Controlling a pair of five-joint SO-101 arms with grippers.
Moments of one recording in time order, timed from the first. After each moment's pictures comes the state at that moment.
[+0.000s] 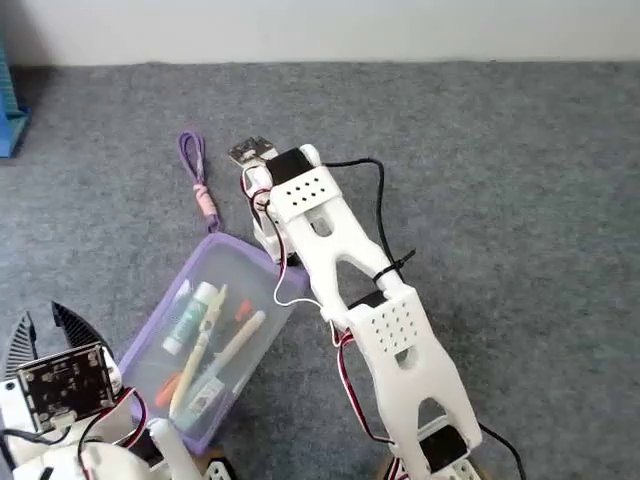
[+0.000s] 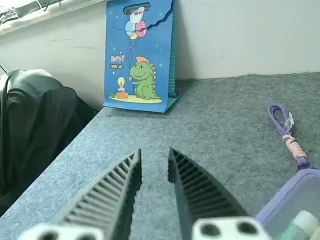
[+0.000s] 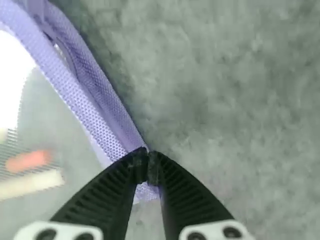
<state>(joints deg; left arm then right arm) -35.7 -103.6 47.5 83.1 -13.1 -32.2 53.8 -52.9 100.1 4.3</state>
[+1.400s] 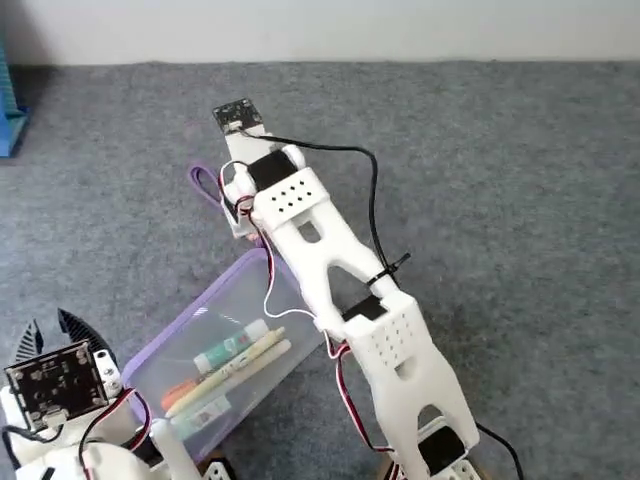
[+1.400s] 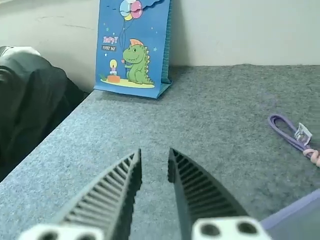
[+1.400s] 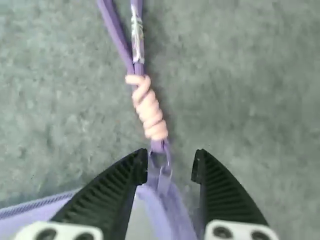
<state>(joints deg) -35.8 -103.6 47.8 86.5 -9.9 -36.3 50.4 -54.5 84.0 -10.5</state>
